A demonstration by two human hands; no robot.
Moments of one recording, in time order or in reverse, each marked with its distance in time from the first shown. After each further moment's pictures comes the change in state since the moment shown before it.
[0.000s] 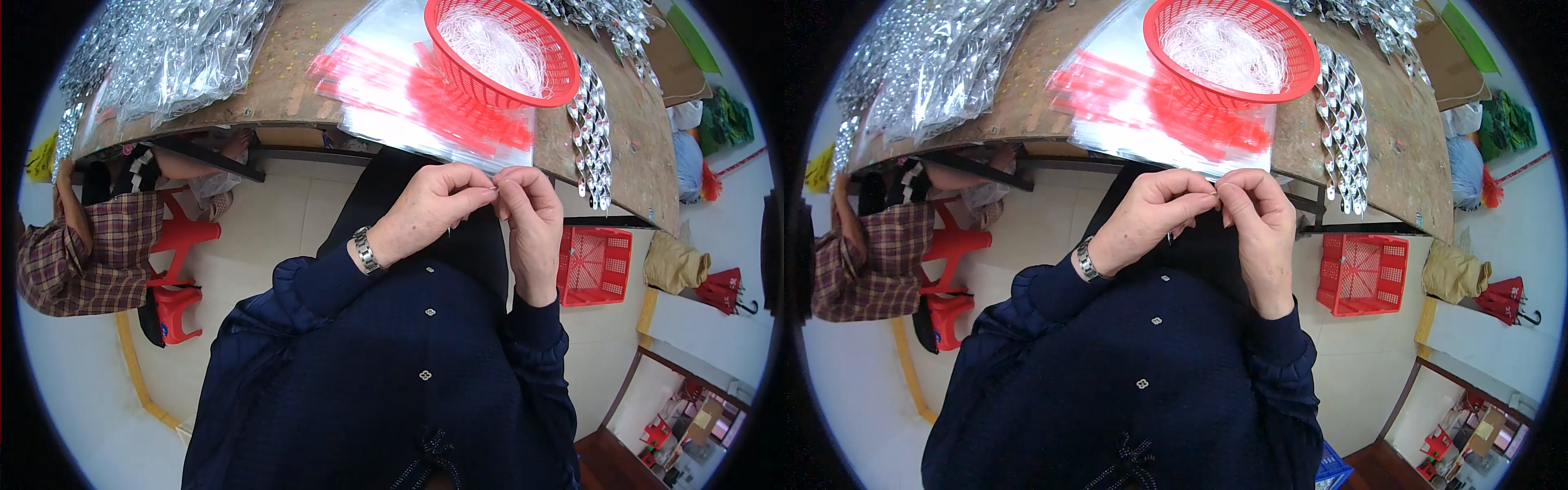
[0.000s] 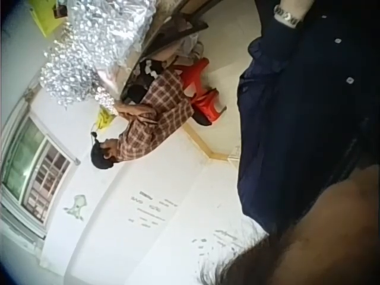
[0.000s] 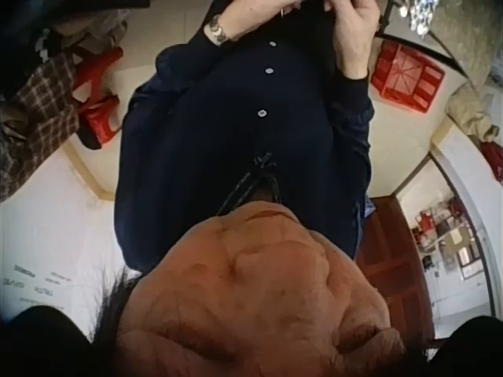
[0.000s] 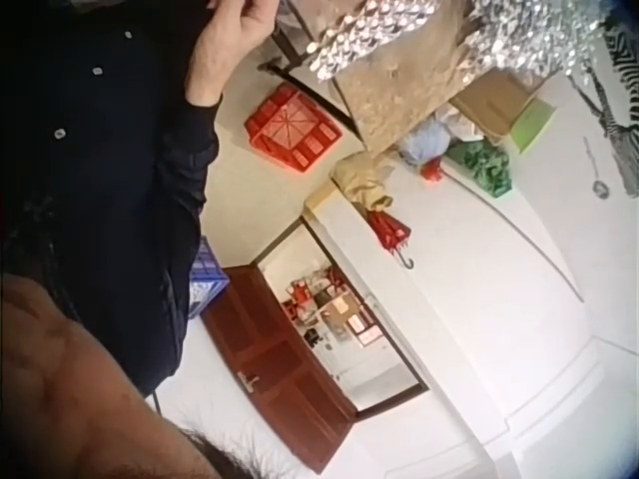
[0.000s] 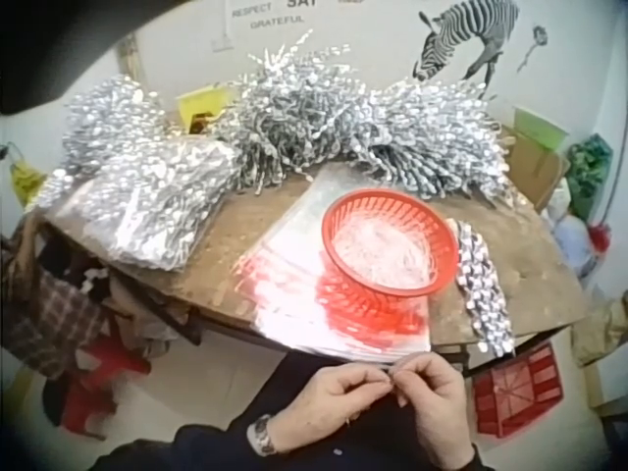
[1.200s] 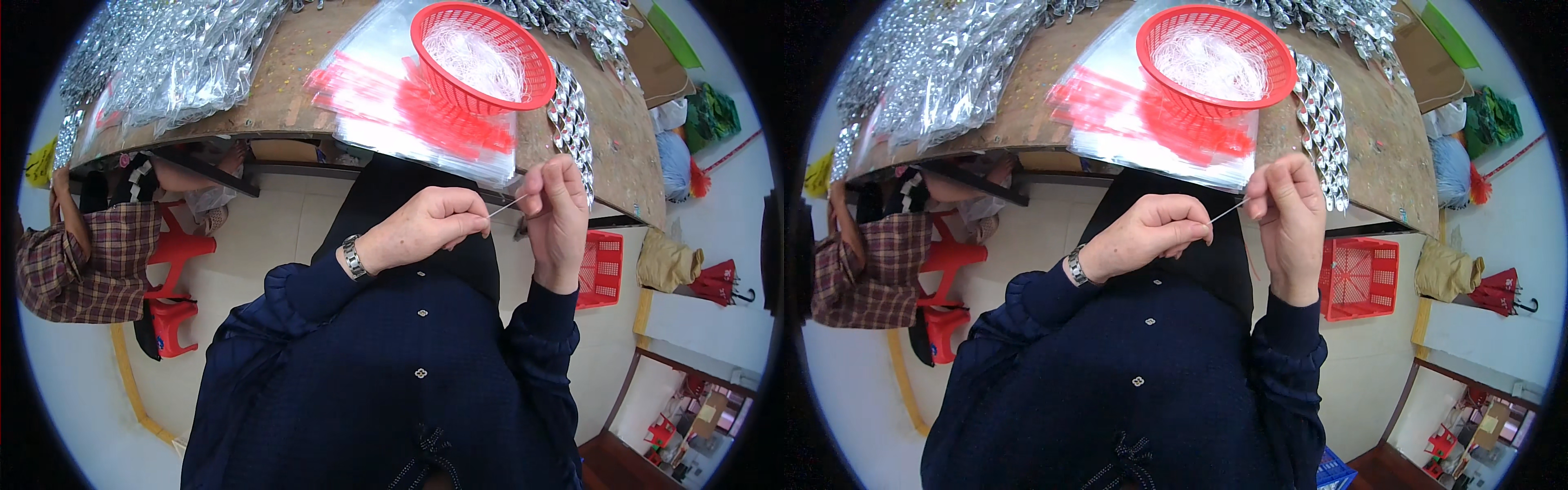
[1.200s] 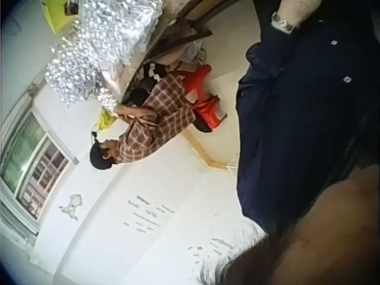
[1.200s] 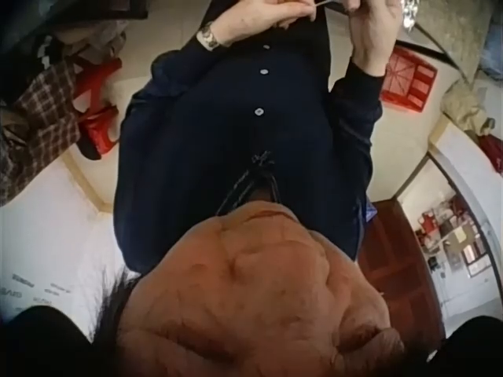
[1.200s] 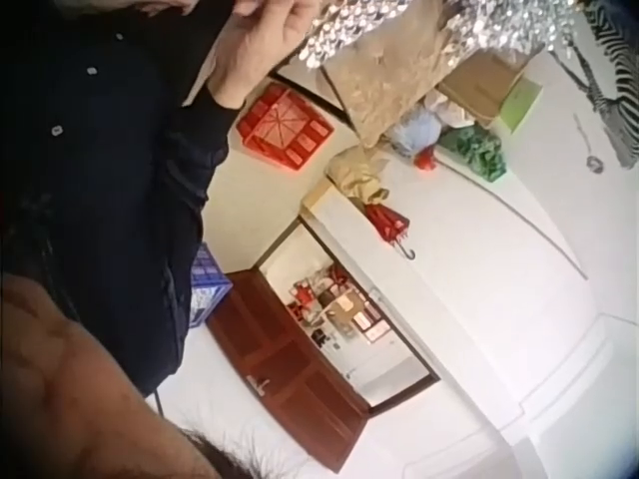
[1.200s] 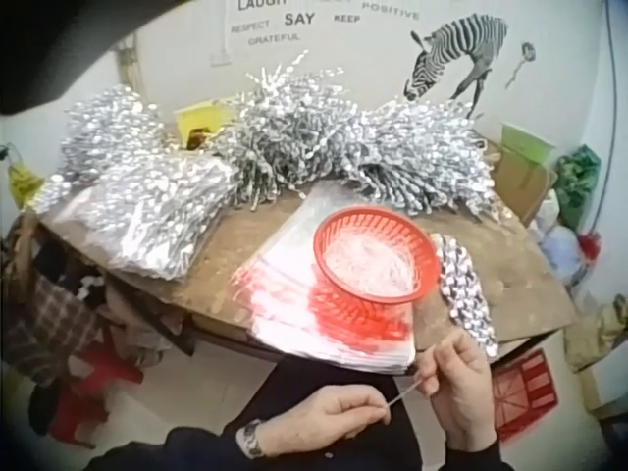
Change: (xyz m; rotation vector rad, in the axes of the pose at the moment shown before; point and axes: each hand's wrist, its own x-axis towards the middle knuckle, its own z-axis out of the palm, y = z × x) left_hand -0.014 0.014 0.007 -0.035 -0.267 -0.017; right_hand 0.007 -0.036 -0.024 0.276 -0.031 -0.043
